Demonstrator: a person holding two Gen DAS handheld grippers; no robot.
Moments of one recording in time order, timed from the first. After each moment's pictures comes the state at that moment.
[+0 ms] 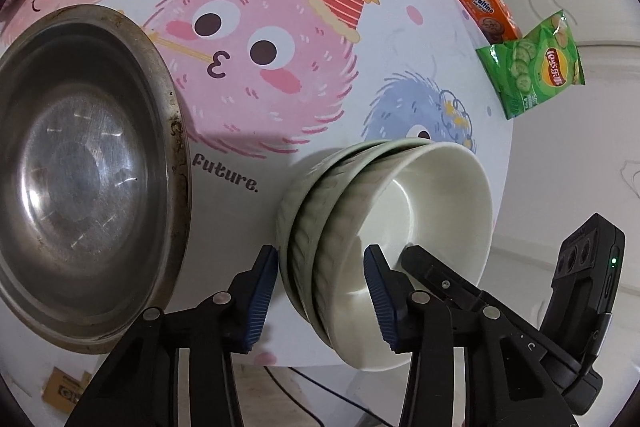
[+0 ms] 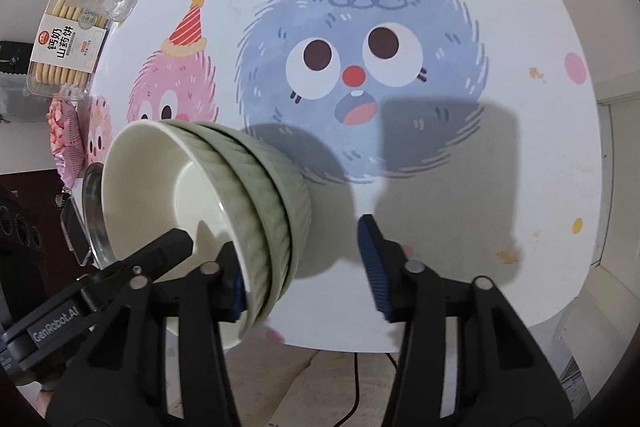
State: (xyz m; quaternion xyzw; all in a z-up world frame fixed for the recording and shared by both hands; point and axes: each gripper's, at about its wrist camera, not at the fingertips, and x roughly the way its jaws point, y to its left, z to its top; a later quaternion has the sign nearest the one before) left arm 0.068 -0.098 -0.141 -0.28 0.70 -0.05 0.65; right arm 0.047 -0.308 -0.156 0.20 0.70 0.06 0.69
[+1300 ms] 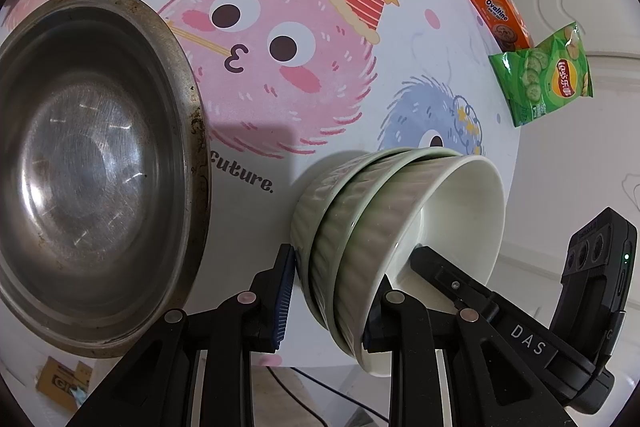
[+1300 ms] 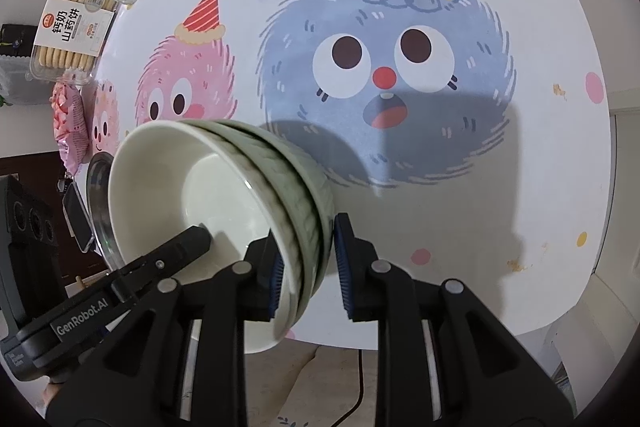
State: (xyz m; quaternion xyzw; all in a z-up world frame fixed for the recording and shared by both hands) left arm 0.068 -0.086 -0.147 -0.29 0.71 -0.04 0.64; right arm 0.060 -0.291 -0.154 0.17 0.71 0.08 0.67
